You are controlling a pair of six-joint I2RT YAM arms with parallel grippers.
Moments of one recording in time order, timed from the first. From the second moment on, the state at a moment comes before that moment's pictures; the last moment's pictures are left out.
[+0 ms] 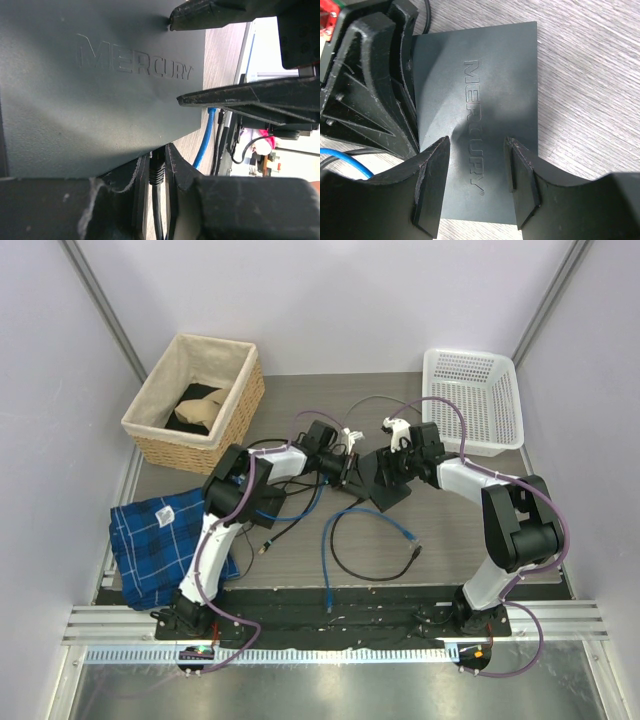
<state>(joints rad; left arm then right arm) -0.59 2.36 1.57 -0.03 0.99 -0.44 0.26 1.68 0.93 -0.09 -0.34 -0.09</state>
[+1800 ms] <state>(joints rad) -0.34 1.92 2.06 -0.81 0.28 0.08 0.18 1.53 1.38 -0.54 -0.01 -0.11</state>
